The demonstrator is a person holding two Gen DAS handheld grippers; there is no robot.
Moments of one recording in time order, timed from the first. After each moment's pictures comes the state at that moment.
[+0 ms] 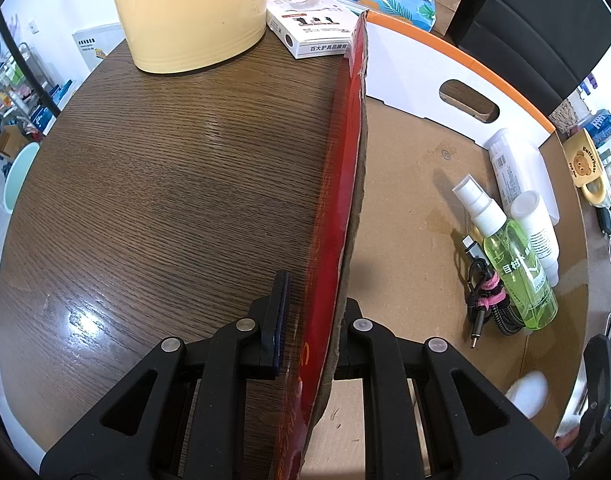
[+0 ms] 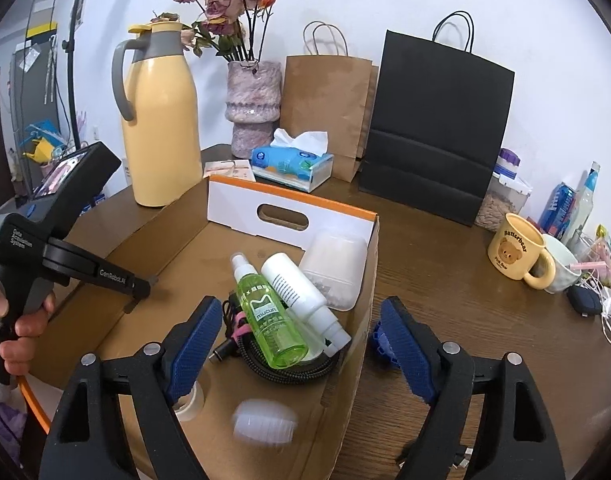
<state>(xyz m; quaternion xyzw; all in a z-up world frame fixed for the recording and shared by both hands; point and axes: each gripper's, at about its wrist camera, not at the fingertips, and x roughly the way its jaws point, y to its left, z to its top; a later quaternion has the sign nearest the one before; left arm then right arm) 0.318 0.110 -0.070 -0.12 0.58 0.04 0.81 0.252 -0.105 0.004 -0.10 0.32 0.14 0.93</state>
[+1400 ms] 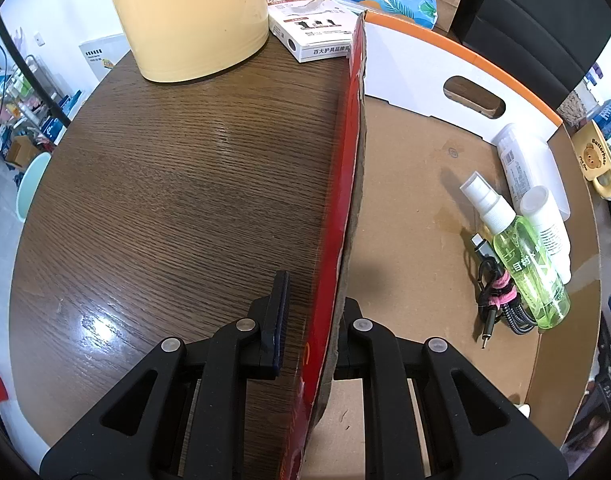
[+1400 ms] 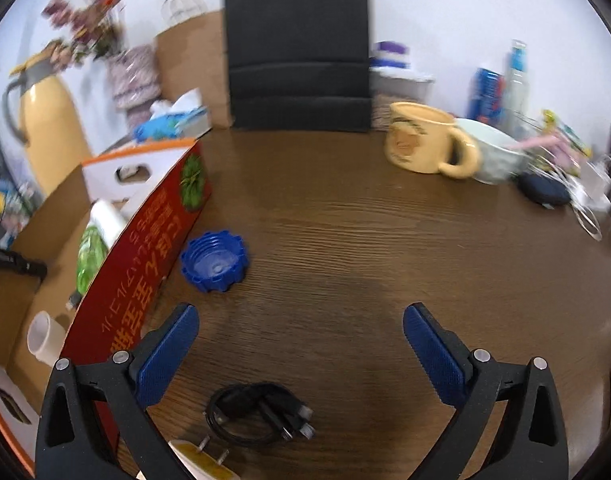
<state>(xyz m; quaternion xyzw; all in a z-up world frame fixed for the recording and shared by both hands) 0.317 0.104 -0.068 -0.09 0.57 0.06 0.81 0.274 -0.256 -0.039 -0.01 0.39 0.06 0.92</state>
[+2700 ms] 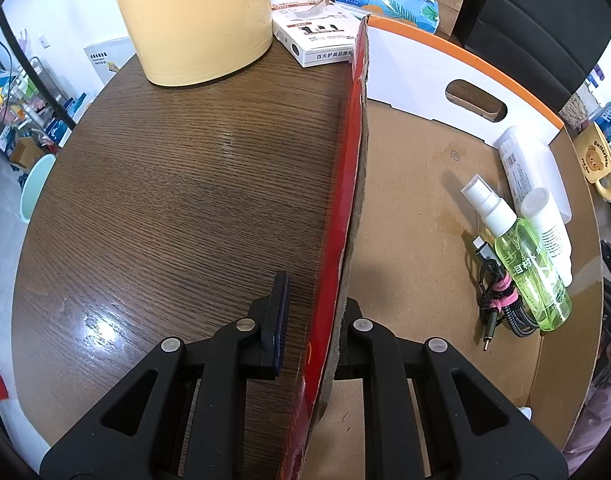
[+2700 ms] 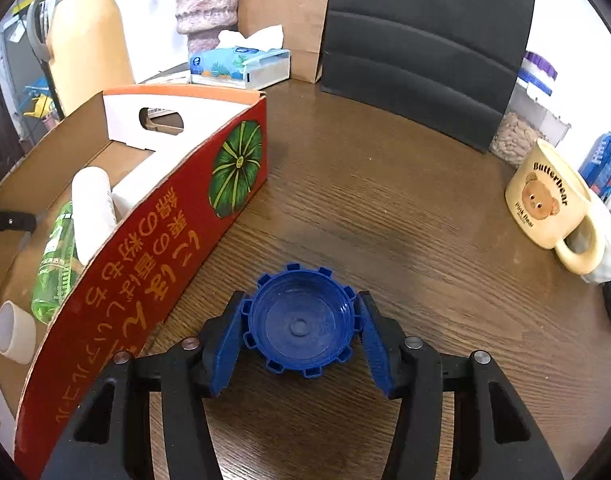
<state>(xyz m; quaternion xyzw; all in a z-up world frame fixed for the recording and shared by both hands) 0.312 0.103 -0.066 -0.09 0.57 0.06 0.81 0.369 -0.205 -0.068 -0.12 0.44 0.18 0.87</state>
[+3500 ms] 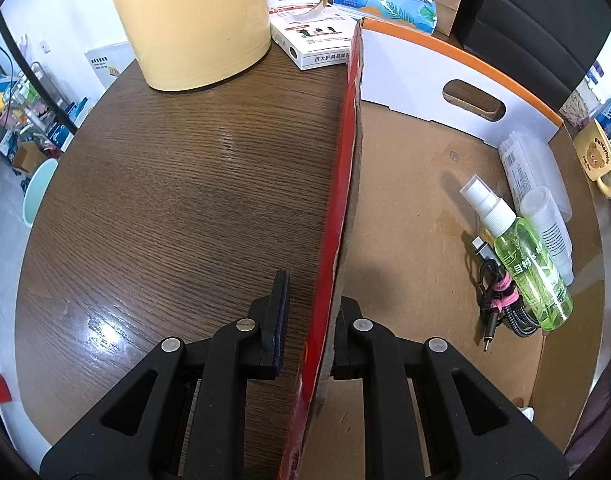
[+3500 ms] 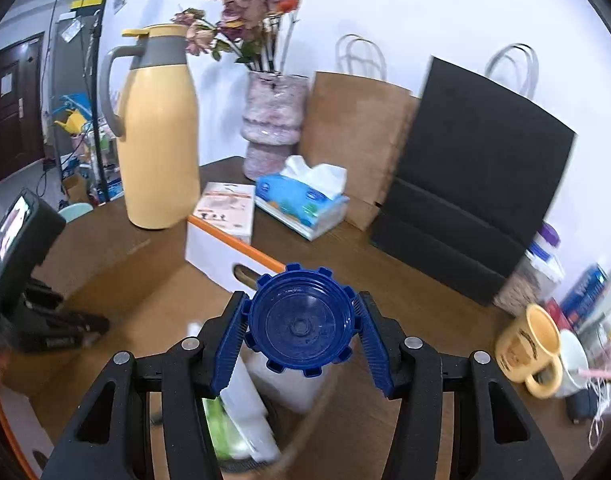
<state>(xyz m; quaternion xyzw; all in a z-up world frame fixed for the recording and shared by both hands) 0.314 0.101 -0.061 -0.08 0.57 0.07 0.82 0.352 -0.103 0.034 -0.16 0.29 0.23 0.91</state>
